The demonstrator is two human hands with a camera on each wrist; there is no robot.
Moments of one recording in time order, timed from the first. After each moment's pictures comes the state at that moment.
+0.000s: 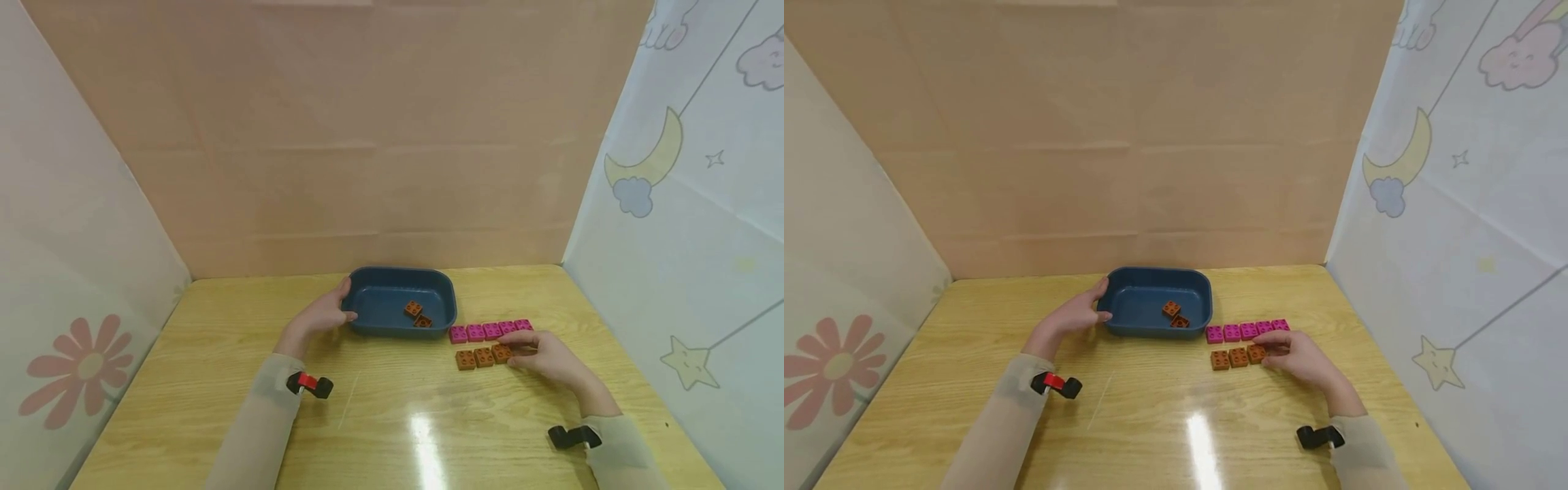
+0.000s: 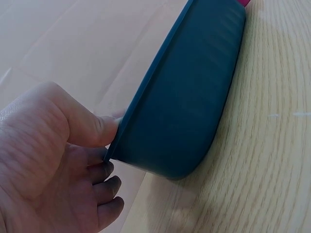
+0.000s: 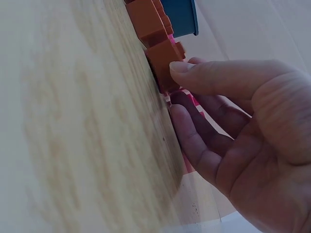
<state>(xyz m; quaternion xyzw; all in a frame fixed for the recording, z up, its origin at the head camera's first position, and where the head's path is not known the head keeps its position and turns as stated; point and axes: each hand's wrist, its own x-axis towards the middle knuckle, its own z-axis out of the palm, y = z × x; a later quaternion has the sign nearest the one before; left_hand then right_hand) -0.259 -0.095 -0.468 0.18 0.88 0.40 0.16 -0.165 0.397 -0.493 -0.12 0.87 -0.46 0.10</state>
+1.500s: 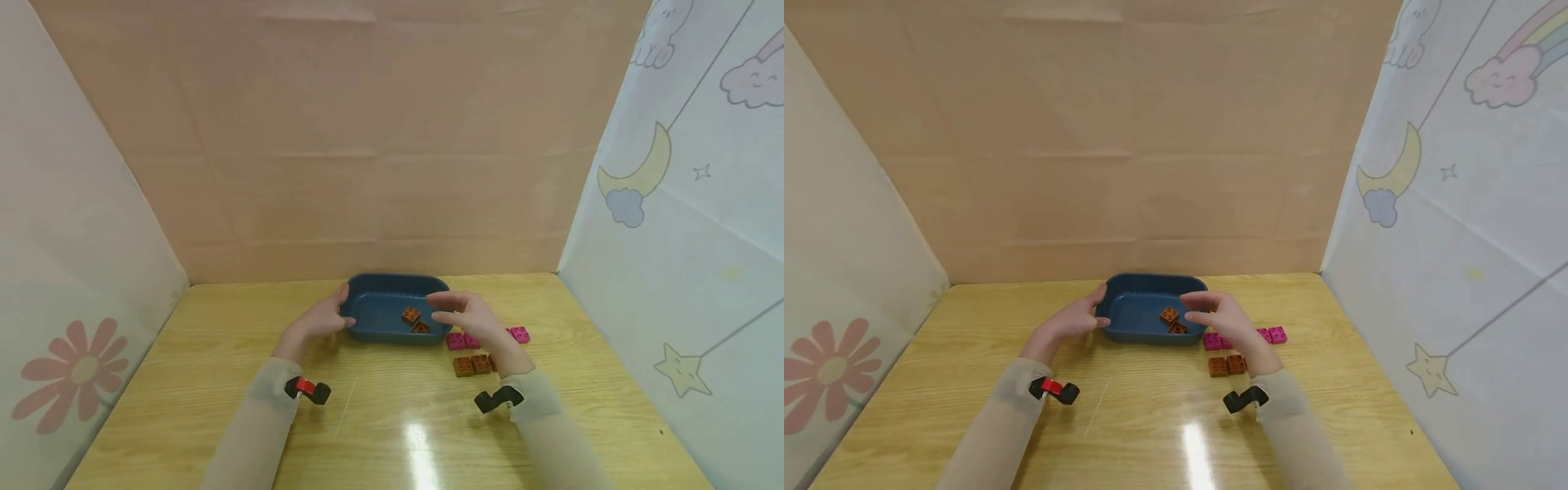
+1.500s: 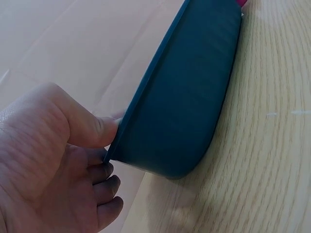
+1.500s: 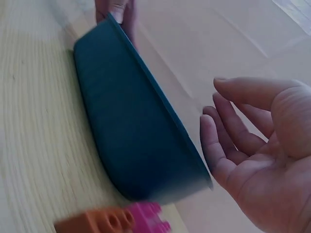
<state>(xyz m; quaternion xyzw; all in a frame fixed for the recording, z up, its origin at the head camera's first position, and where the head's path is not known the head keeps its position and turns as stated) -0.257 -0.096 -0.471 0.18 0.89 0.39 0.16 -0.227 0.267 -0.454 -0.18 0.81 -0.55 0.08</state>
